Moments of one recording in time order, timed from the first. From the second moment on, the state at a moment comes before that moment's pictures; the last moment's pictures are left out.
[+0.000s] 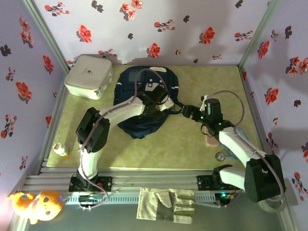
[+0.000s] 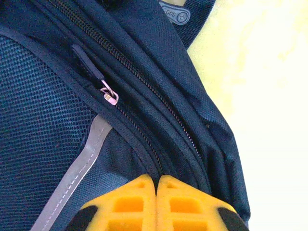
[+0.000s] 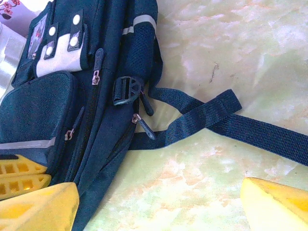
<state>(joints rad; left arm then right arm) -0.82 1.97 1.57 -0.71 -0.10 0.28 0.28 1.17 0.62 -0.10 -0.17 0.53</state>
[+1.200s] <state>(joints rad) -0.81 1.59 1.27 -0.59 -0.04 0.21 0.36 1.83 1.23 -0.10 -0.40 0.53</state>
